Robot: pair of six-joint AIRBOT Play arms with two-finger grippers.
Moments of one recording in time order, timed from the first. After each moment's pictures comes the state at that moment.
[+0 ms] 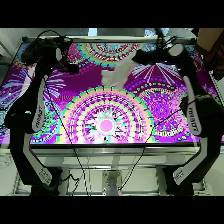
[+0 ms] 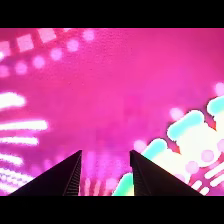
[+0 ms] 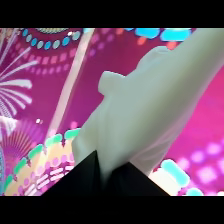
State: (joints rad) left arm -0.16 -1.94 2.07 1.65 -1.18 -1.44; right arm 0.05 -1.82 1.97 -0.88 1.03 1.38
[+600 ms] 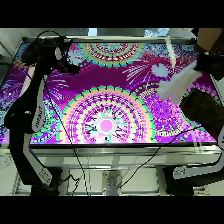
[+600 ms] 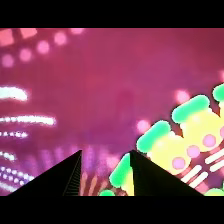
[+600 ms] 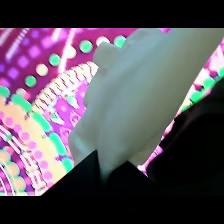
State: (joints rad) left arm -0.16 -1.93 2.07 1.62 -1.20 -1.44; right arm -0.39 -1.55 1.97 -1.31 1.61 1.43
